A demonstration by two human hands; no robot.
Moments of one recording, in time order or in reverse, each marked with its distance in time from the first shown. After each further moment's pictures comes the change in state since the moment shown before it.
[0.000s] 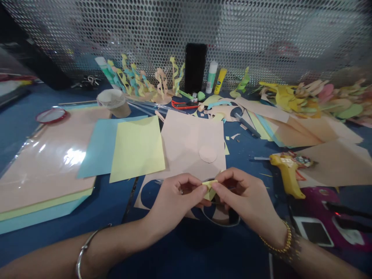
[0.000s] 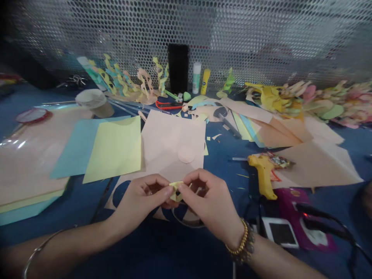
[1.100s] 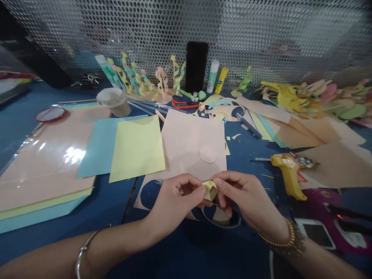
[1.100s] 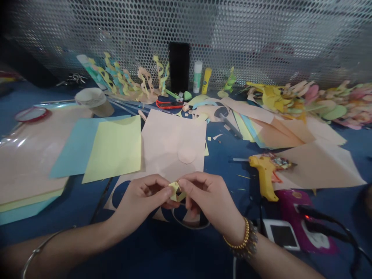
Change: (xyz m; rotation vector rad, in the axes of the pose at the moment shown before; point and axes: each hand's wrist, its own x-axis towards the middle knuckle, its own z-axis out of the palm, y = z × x) left_hand 0.001 -0.002 -0.001 0.020 0.000 0.004; right_hand 0.008 0.002 -0.002 0.280 -0.160 0.160
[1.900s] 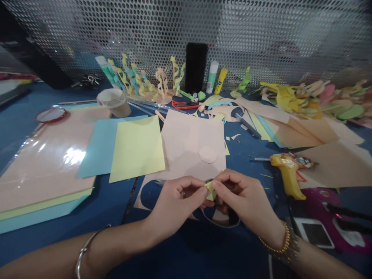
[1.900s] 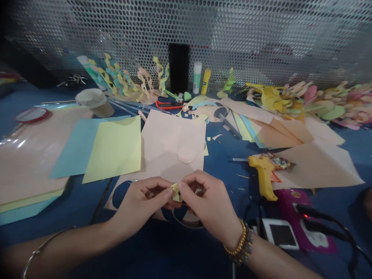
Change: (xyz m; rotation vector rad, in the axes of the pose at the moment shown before) left_hand -0.002 -0.002 0.002 0.006 -0.036 0.054; right_hand -0.006 -0.004 0.005 -0.241 0.106 -0.148
